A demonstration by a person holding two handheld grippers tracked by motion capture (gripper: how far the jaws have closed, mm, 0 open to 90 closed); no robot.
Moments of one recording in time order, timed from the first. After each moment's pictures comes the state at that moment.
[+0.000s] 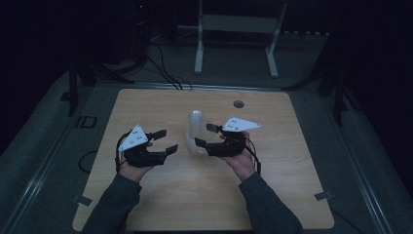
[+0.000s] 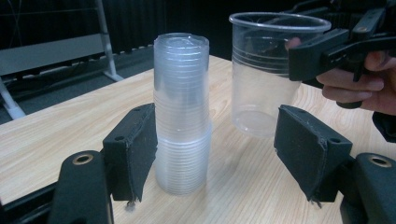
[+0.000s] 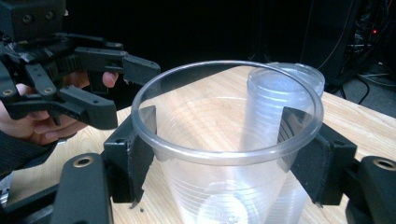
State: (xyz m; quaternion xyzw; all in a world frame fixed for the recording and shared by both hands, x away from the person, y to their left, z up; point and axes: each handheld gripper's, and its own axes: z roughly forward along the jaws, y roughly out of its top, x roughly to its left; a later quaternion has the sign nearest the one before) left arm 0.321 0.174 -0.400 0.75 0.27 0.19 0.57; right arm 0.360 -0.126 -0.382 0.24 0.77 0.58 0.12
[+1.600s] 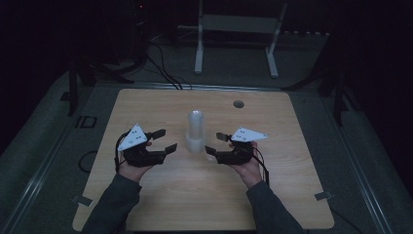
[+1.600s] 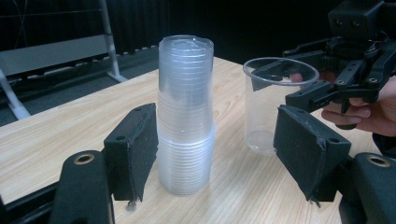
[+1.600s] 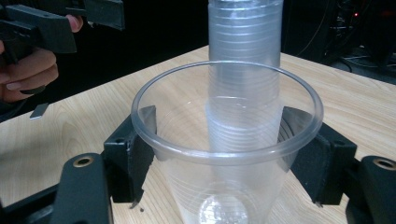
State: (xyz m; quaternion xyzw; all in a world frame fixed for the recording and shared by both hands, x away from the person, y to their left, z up) left arm 0.321 0.175 -0.400 0.75 0.28 0.20 0.57; right arm 0.358 -0.156 -0.423 0.26 0.77 0.56 0.13
